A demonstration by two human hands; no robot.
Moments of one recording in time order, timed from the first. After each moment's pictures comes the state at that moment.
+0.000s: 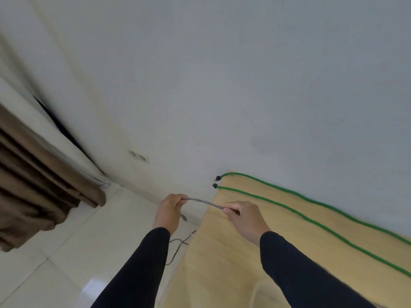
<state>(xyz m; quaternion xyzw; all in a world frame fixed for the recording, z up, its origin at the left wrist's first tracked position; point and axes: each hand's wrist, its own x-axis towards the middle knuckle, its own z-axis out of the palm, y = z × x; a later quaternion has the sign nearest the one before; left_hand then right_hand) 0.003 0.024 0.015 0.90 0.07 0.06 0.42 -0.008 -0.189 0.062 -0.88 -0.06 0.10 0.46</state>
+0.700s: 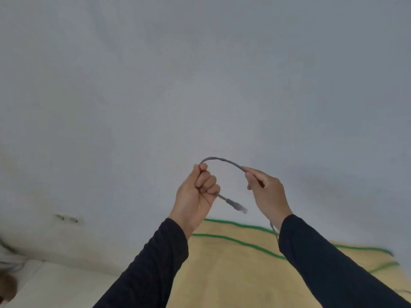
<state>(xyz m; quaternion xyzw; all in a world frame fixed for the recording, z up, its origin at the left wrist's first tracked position) 0.025 -0.154 0.229 0.27 -0.07 -0.19 0.94 -0.009 -0.319 0.226 -0.84 0.07 -0.22 0.49</state>
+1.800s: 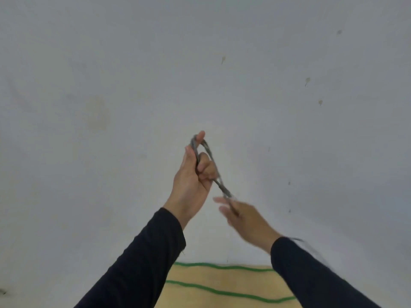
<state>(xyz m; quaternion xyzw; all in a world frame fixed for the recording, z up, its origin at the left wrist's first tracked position) -0.038 -0.337 0.356 0.34 -0.31 -0.15 0.87 -0.095 -0.467 0.285 -0.91 -0.03 -0.15 0.38</state>
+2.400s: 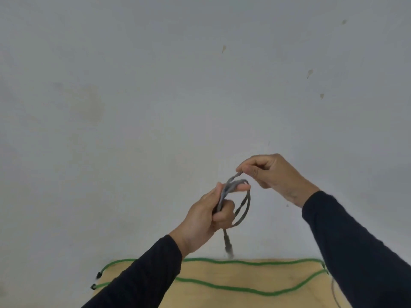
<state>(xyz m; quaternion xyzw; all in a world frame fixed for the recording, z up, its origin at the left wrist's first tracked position) -0.057 -0.332 0.300 0.46 -0.42 -0.30 0.72 -0.102 -0.509 0.366 -0.83 -0.07 -0.18 0.52</state>
